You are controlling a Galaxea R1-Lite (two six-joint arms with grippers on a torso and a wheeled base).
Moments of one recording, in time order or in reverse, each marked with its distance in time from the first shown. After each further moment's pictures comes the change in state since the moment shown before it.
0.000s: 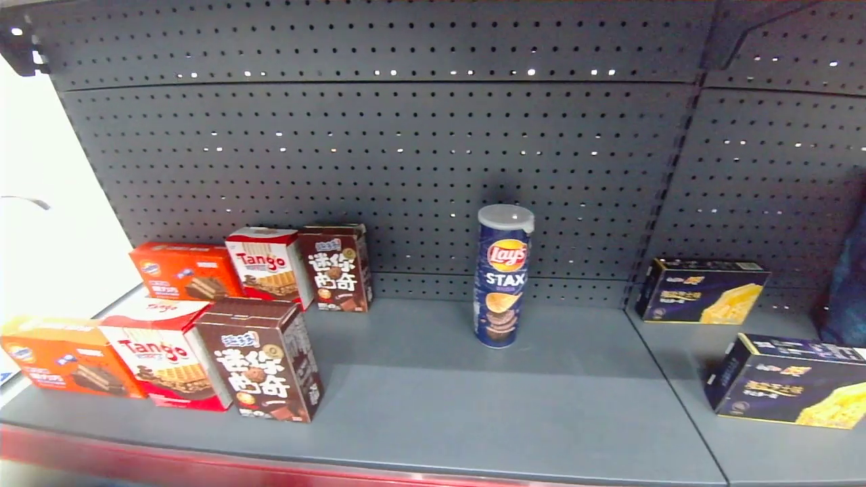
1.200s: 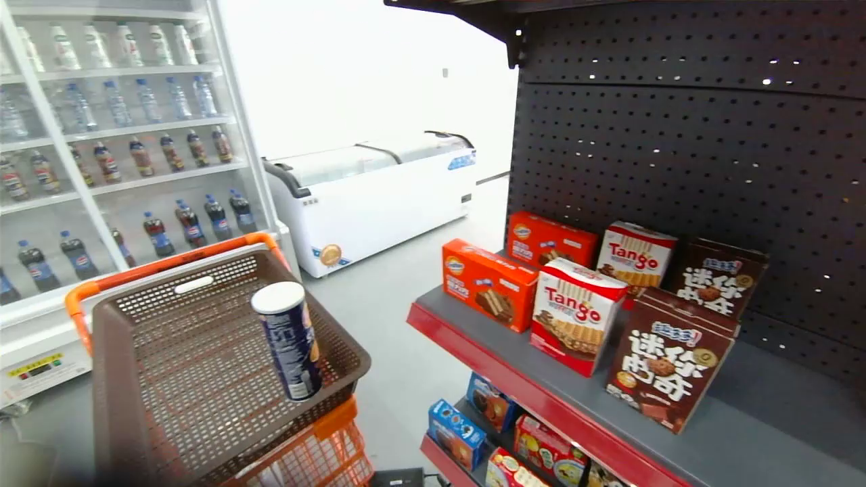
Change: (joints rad) left arm 0.000 0.000 0.000 -0.001 -0.001 0.008; right arm 0.000 0.000 0.000 0.000 0.000 0.000
